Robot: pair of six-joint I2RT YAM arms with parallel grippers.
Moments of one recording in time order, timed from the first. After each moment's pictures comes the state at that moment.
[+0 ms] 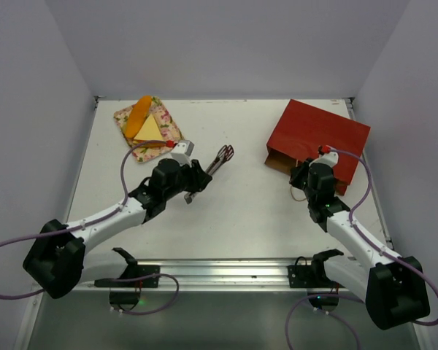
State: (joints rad) left arm -0.61 1.21 0.63 0.18 0.04 -0.52; right arm 0.25 1.01 0.45 0.15 0.21 0.56
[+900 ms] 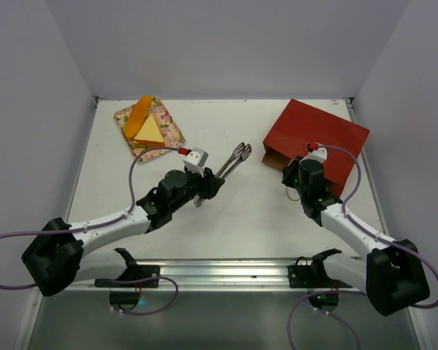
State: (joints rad) left arm -0.81 1.23 0.57 0.42 -0.06 -0.38; right arm 0.32 1.09 0.48 0.17 0.23 0.55
